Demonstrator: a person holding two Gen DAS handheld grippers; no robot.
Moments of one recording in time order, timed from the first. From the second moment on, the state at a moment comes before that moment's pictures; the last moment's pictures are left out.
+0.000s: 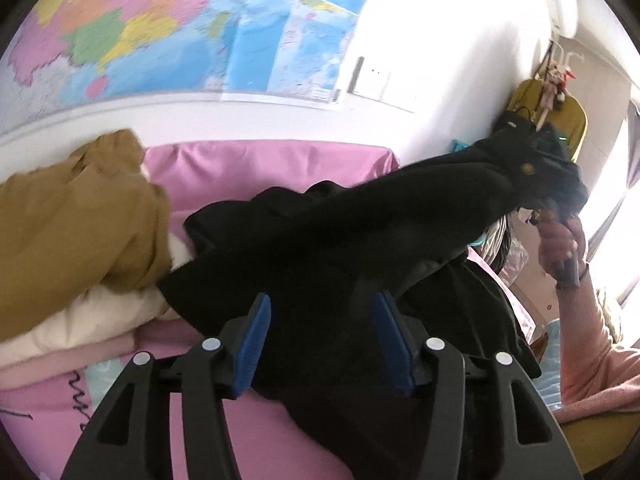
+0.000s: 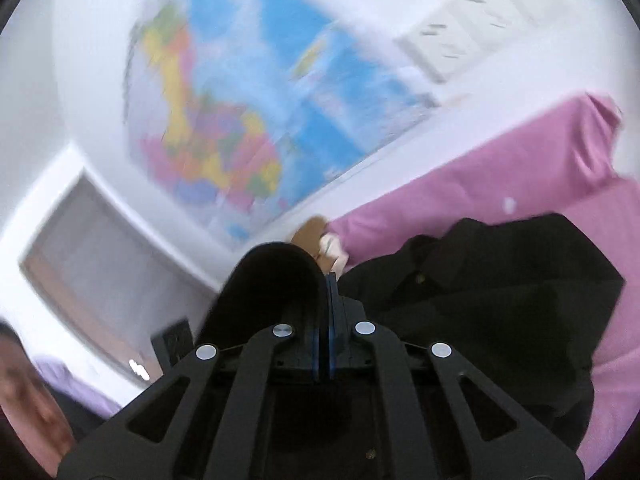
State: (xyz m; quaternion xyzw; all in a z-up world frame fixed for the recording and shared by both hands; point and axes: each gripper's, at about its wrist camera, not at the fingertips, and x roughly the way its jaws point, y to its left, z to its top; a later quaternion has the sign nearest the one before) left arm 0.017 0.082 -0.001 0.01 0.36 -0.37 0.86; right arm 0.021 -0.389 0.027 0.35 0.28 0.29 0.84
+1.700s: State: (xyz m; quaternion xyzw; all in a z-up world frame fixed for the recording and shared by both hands) left arm 0.088 -0.010 -0.062 0.05 0.43 -0.33 0.84; right arm -0.018 -0.384 -0.016 0.10 0.31 0.13 0.94
